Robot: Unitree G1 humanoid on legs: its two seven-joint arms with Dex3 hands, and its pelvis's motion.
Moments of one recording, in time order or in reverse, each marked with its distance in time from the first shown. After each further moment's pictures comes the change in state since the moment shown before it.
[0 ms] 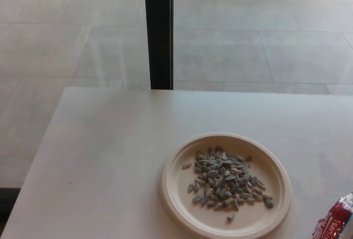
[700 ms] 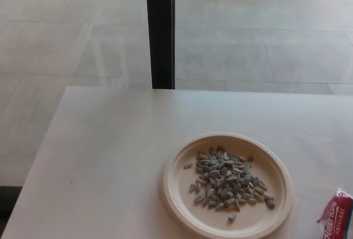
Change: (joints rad) left_arm 0.016 -0.001 -0.005 0.005 0.000 0.000 -0.001; right_arm -0.110 -0.322 -0.111 0.124 0.024 -0.001 0.040
